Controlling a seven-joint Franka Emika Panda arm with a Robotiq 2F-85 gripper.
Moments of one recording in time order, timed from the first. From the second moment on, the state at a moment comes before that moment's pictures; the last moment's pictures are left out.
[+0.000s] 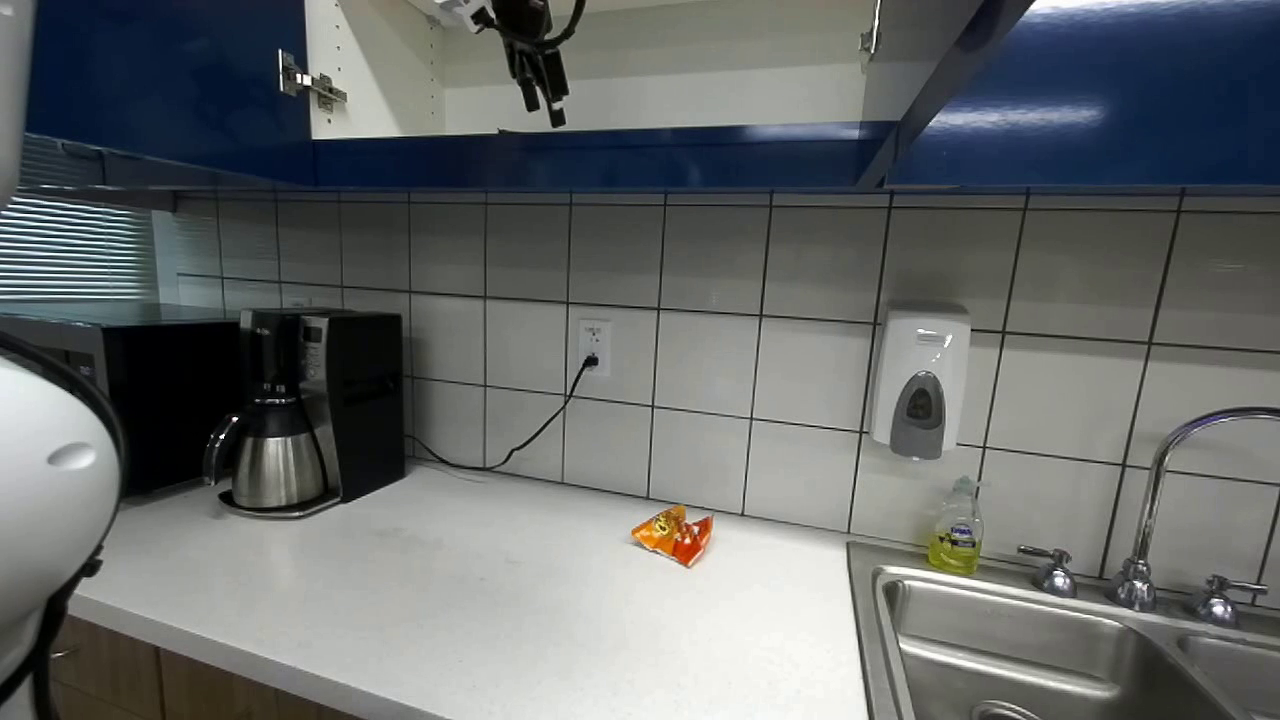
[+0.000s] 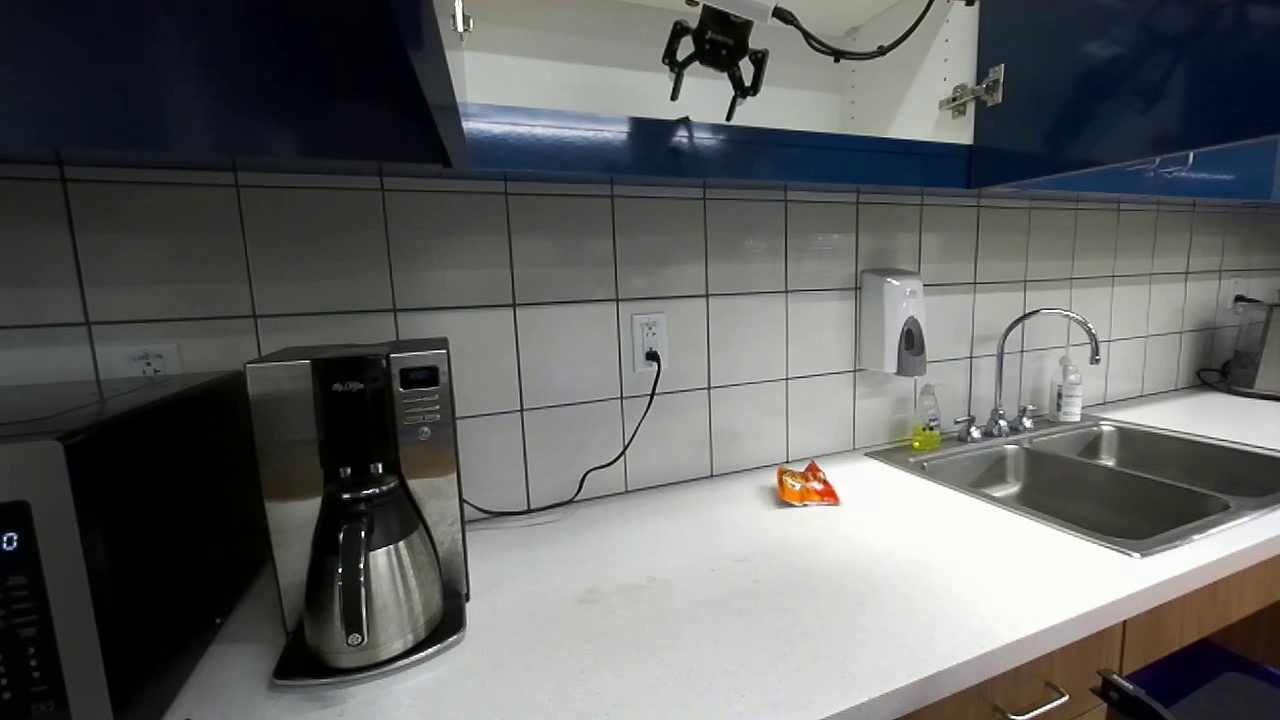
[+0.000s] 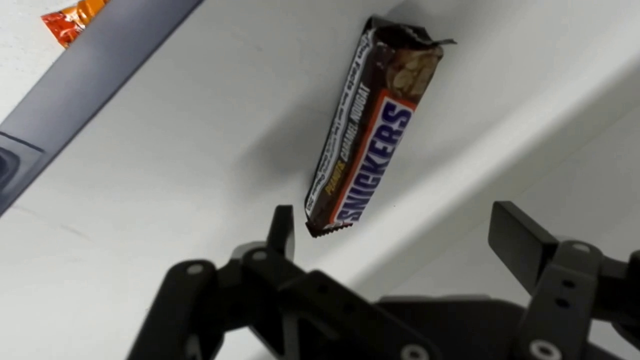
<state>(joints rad) 0.00 0.16 0.09 -1.11 -0.06 1.94 0.76</state>
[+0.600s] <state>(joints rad) 0.00 0.12 0.08 -1.14 -0.06 1.94 0.75</state>
